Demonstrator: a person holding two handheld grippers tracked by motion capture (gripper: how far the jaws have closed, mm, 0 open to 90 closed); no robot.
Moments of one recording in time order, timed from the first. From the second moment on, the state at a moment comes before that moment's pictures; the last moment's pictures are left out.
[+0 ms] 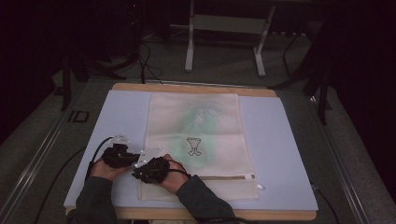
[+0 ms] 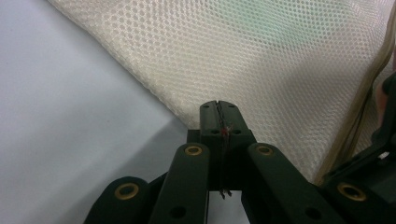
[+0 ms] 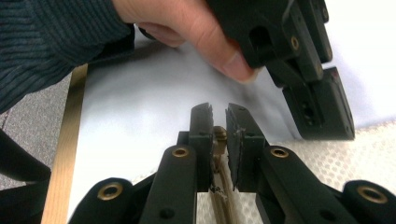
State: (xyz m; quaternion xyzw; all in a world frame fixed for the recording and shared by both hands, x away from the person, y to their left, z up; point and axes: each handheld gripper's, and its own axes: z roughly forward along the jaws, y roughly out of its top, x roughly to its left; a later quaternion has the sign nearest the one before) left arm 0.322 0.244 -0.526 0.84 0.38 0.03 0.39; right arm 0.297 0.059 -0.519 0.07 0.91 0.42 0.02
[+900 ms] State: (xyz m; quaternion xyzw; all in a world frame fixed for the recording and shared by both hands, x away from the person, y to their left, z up) left arm 0.320 0.240 -0.526 0.85 0.37 0.02 0.38; right arm 0.306 0.039 -0.535 0.11 0.91 0.39 -0.04
